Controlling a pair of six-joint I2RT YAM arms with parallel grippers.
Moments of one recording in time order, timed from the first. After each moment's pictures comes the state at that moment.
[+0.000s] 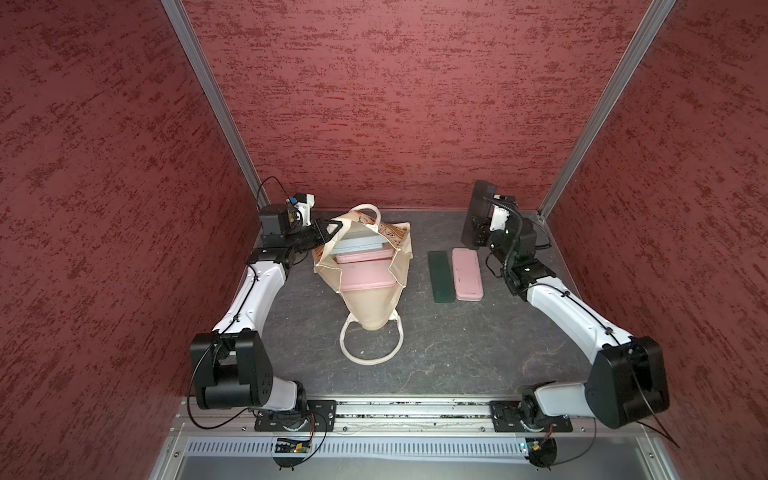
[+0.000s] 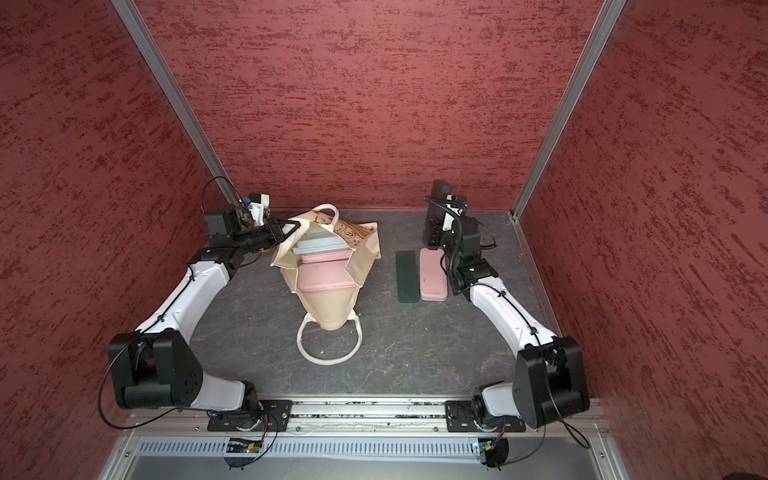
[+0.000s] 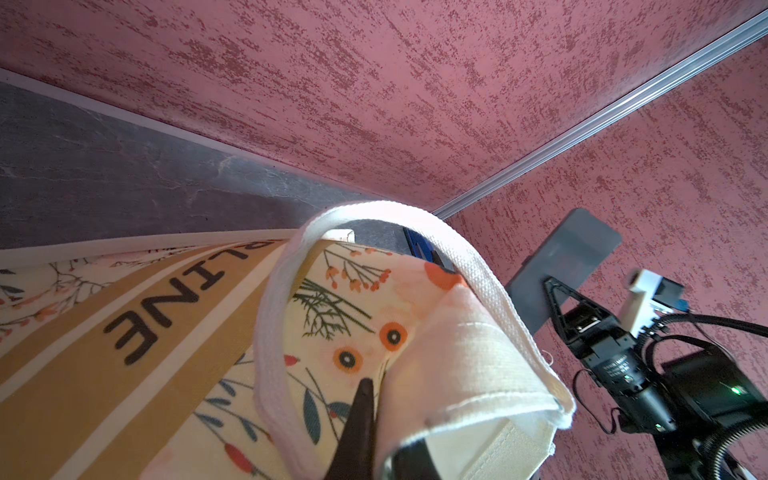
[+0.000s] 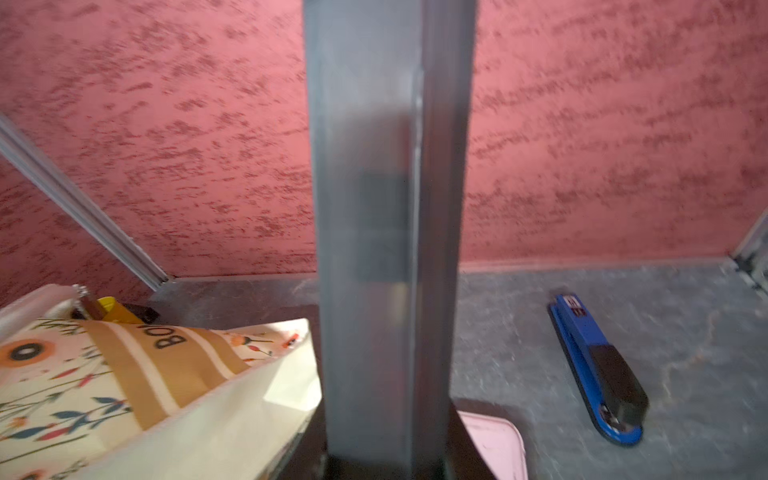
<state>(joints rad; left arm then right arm) 0.07 1.44 1.16 -0.13 0.78 -0.55 0.21 1.40 1.00 0.18 -0.03 0.33</state>
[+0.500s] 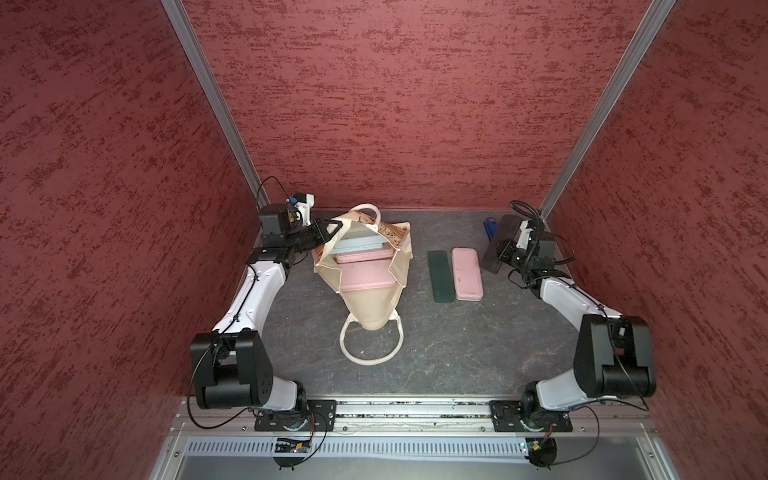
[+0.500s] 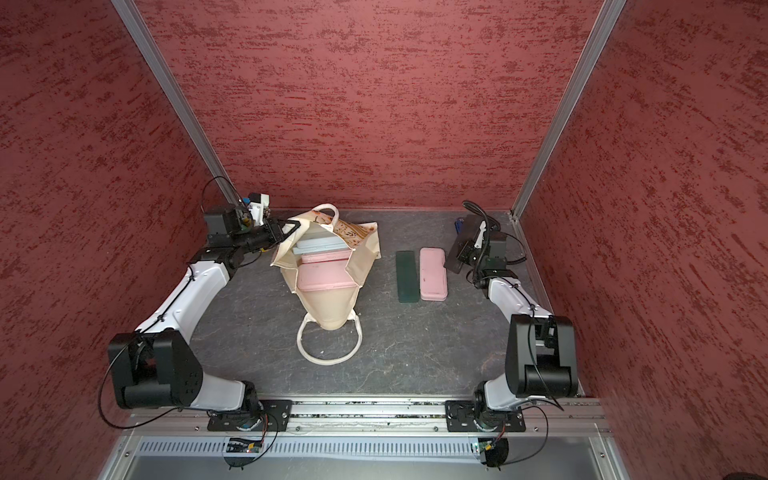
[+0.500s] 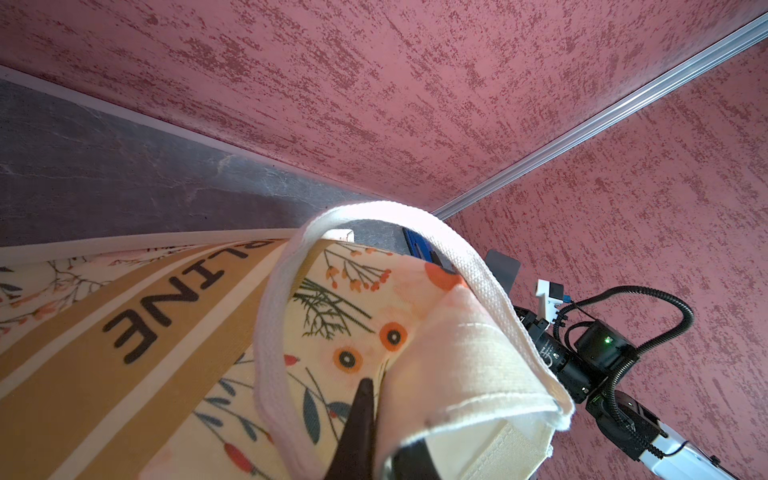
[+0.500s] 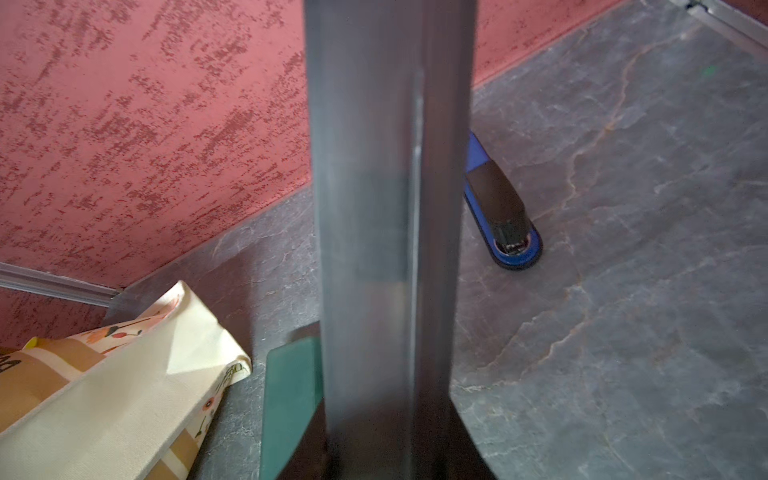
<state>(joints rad) 0.07 1.44 1.16 -0.13 0.78 -0.56 -0.08 1.51 0.89 0.11 -0.26 0.50</state>
